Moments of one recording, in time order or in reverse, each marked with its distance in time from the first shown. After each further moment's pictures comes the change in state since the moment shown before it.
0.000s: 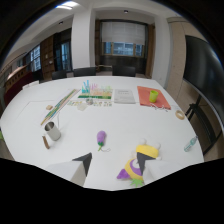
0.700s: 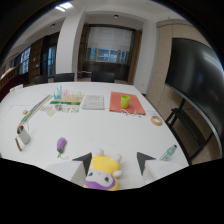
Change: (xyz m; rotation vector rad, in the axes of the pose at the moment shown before) arm 0.158 -0.011 0.029 0.081 0.186 0.003
